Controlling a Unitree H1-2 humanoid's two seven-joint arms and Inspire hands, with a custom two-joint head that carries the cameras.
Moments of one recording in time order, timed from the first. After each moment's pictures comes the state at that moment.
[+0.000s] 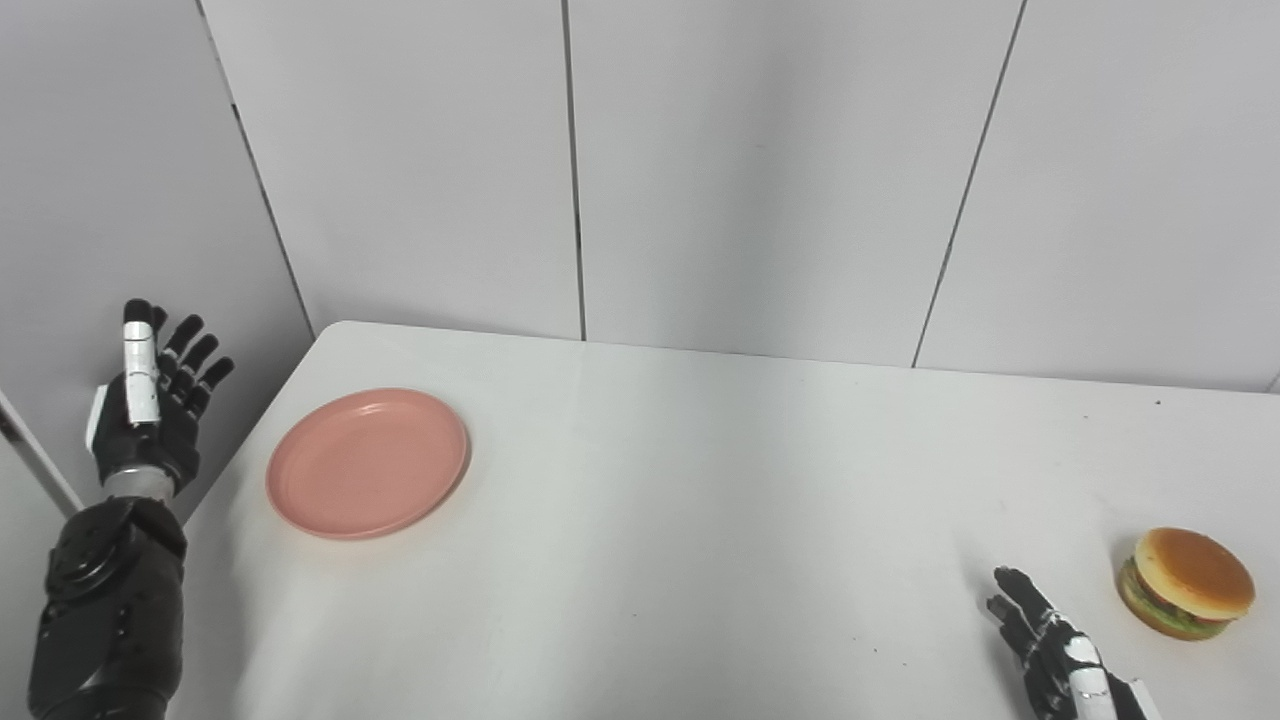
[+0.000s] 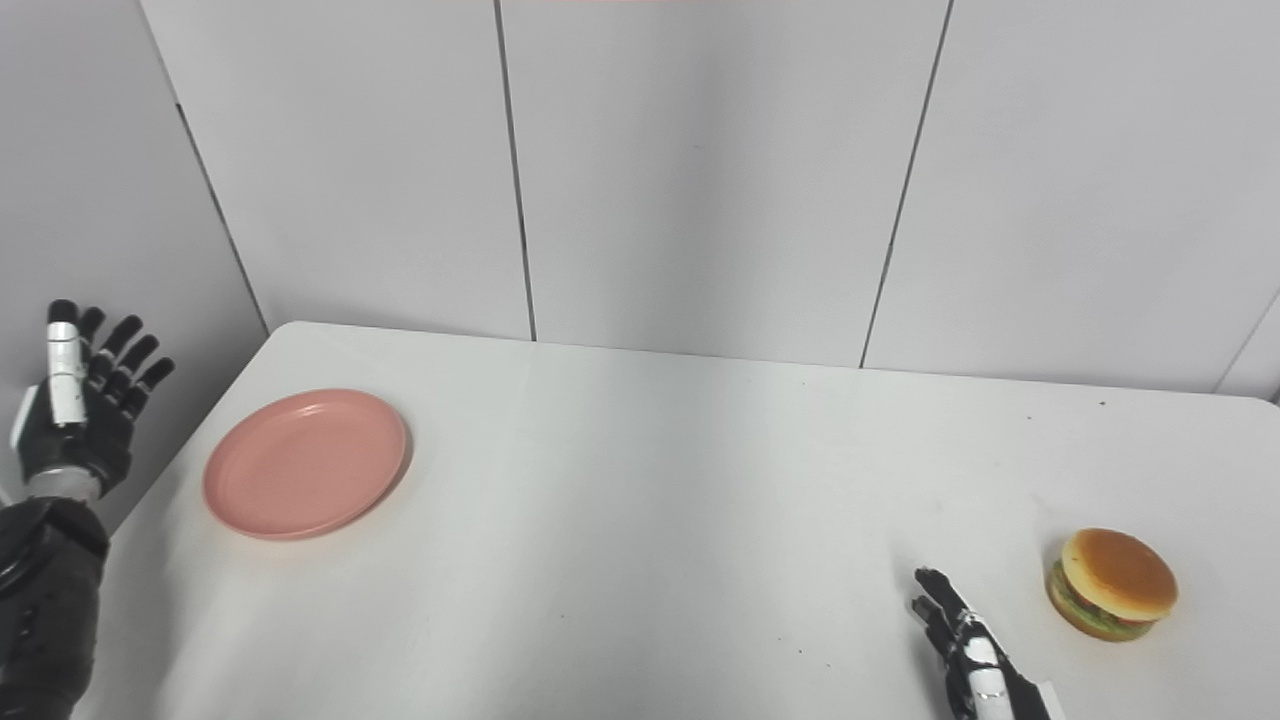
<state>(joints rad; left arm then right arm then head) -0.52 0.44 0.49 0.58 -0.43 0.05 -0.07 0.15 -0.17 -0.05 -0.24 0.19 0.04 0.13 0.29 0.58</state>
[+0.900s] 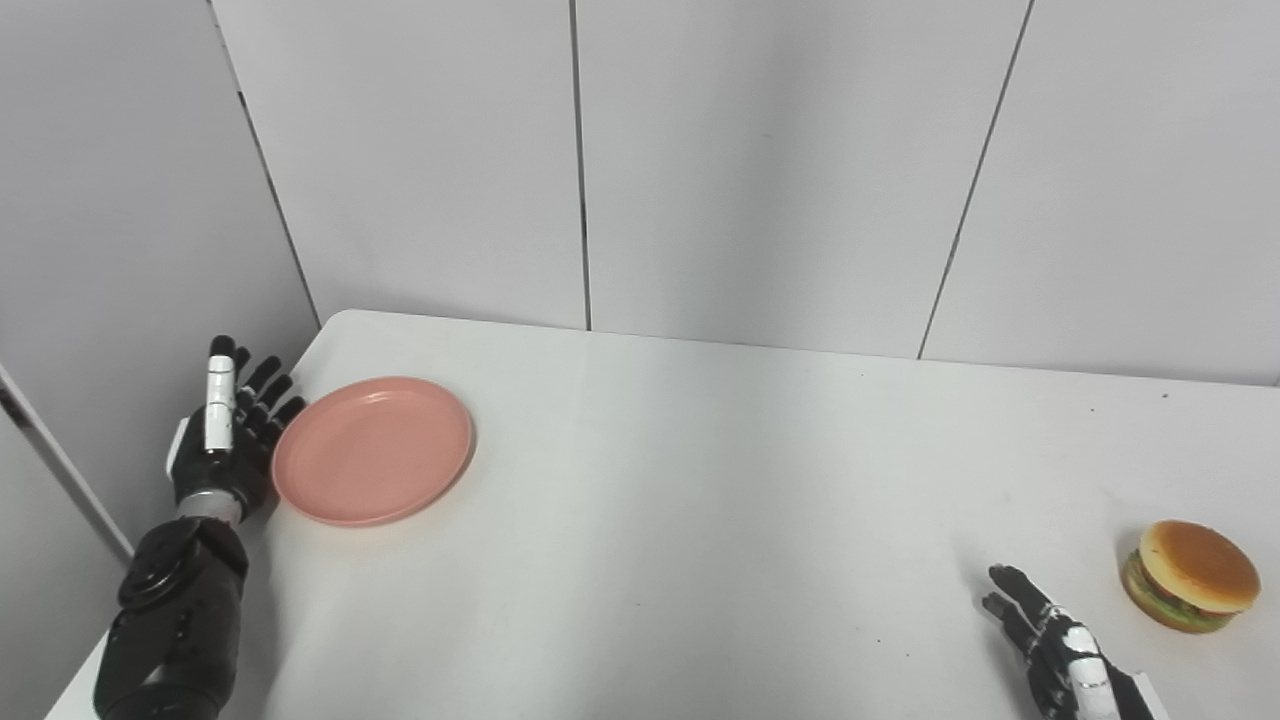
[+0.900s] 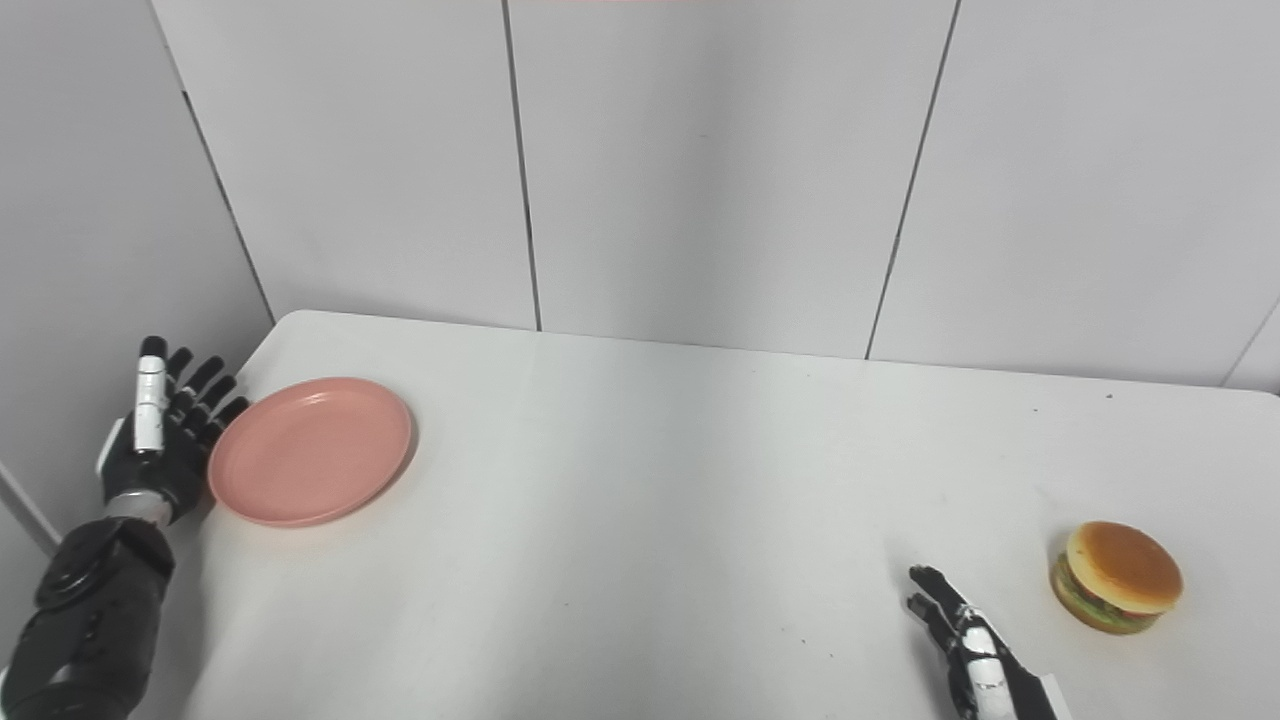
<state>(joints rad) -0.52 0.40 0.39 0.67 -0.43 0.03 -0.10 0.16 -0.18 -0.04 -0.29 0.18 0.10 0.13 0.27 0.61</state>
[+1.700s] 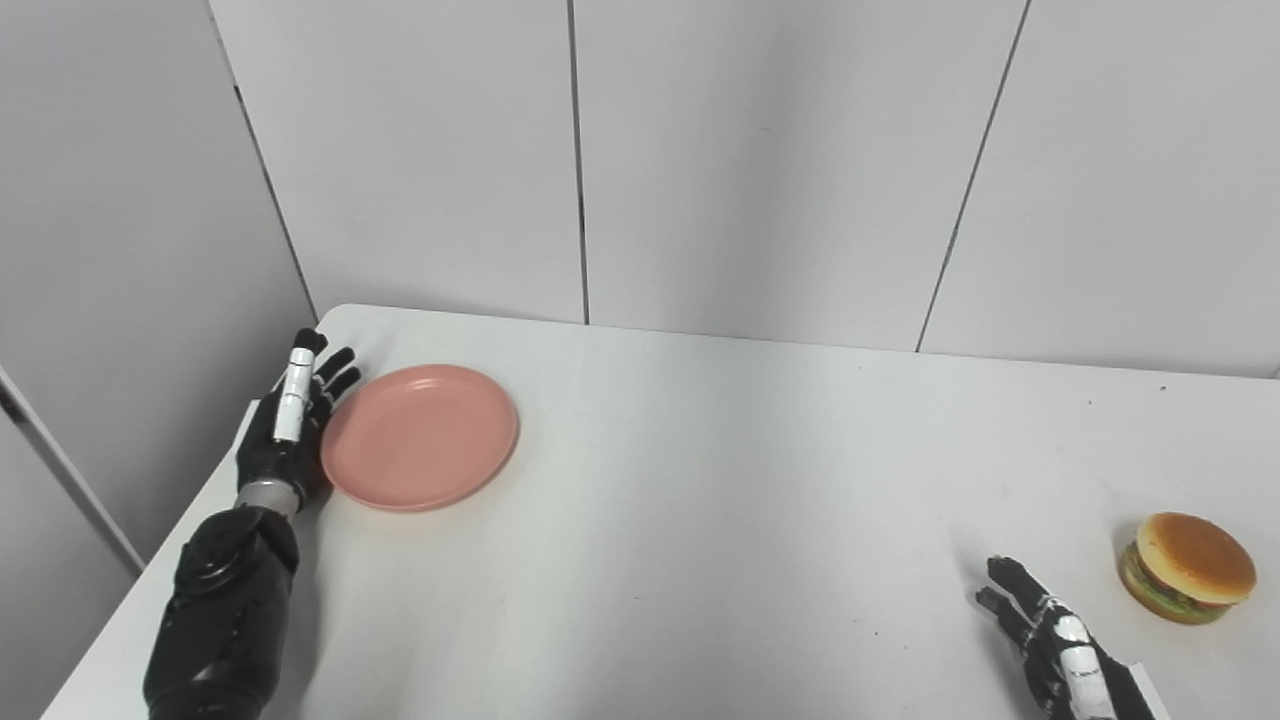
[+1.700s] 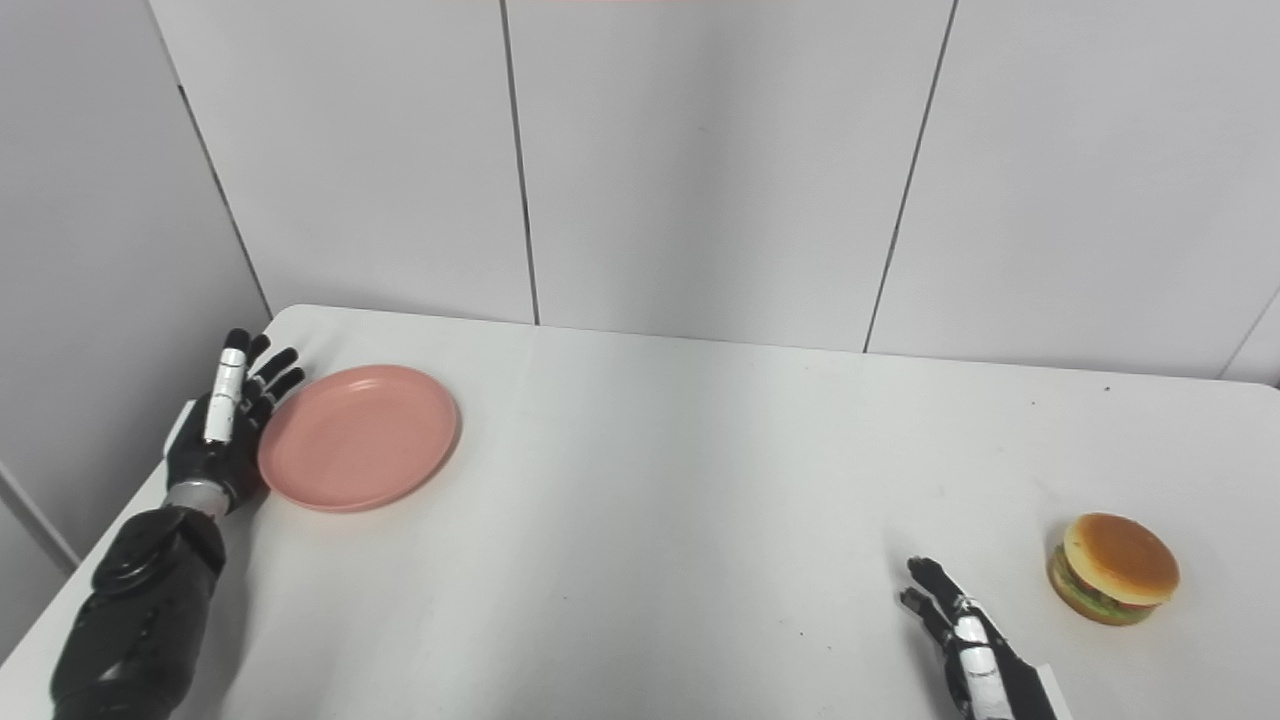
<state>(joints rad) -0.50 0.33 0.31 0.57 -0.37 0.05 -0.11 0.16 -0.17 -0.03 -0.30 0.17 0.14 0.12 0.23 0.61</state>
